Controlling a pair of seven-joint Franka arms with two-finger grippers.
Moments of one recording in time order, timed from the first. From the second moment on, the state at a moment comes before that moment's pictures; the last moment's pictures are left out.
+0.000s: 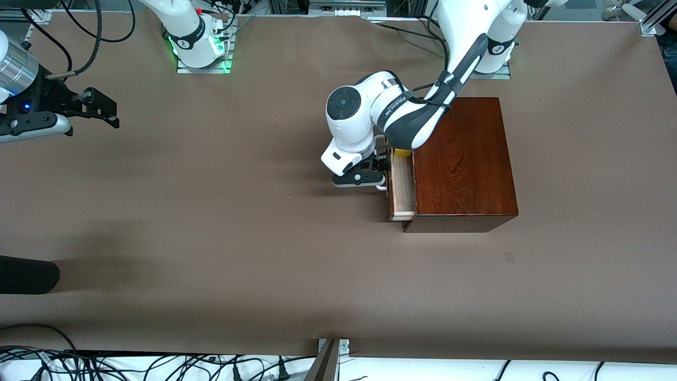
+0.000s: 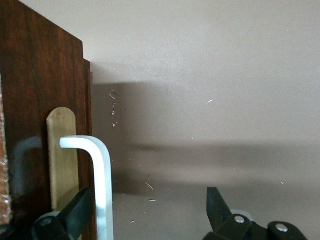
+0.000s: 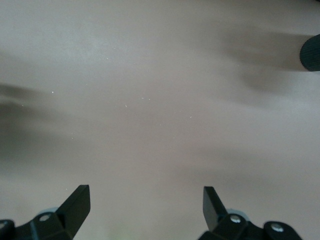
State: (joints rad) left arm -0.53 0.65 -0.28 -1.48 0.33 1.99 -0.94; right arm 0.19 -0.02 -0.11 -1.66 0.00 1.62 -0.12
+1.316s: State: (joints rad) left arm -0.54 0.66 -0.29 -1.48 0.29 2.06 -1.06; right arm 0.19 -0.02 -0.11 -1.66 0.00 1.62 -0.12
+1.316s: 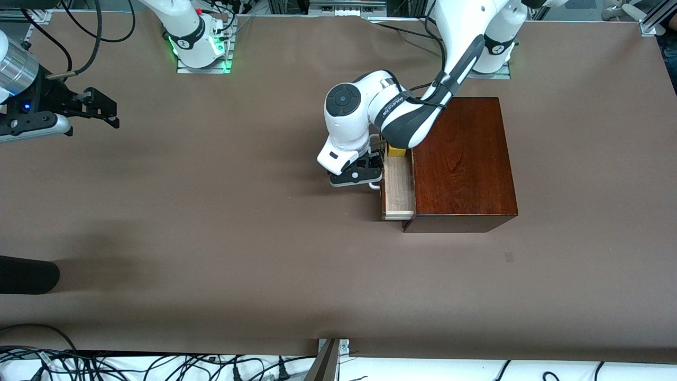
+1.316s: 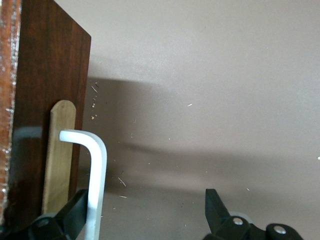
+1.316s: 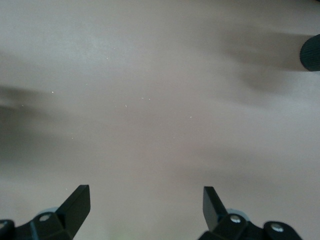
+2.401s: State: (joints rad) left arm -0.57 0.66 -0.32 -1.22 0.23 1.63 -1.06; right arm 0.19 -0.02 -0.11 -1.66 0.00 1.62 -0.12
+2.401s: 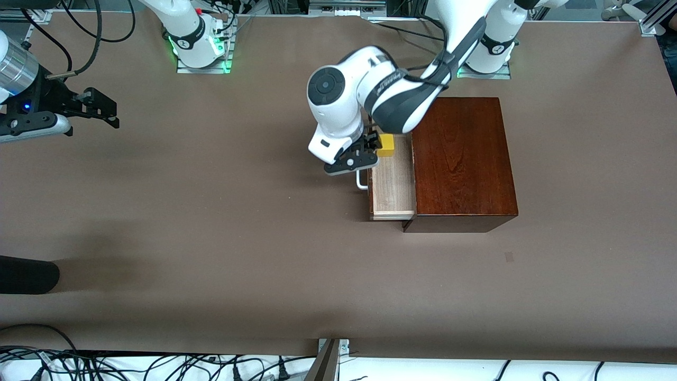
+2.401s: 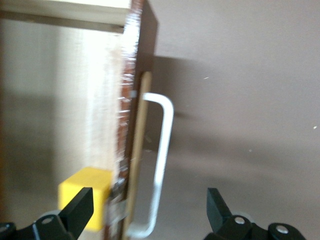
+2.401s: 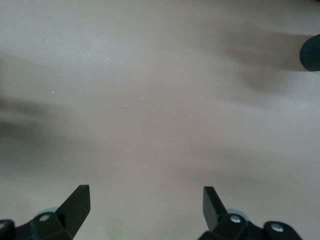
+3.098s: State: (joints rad) left arm -0.19 0.38 -0.30 -1.15 0.14 1.35 -0.29; right arm 0.19 -0.02 -0.11 -1.66 0.00 1.63 -0.12
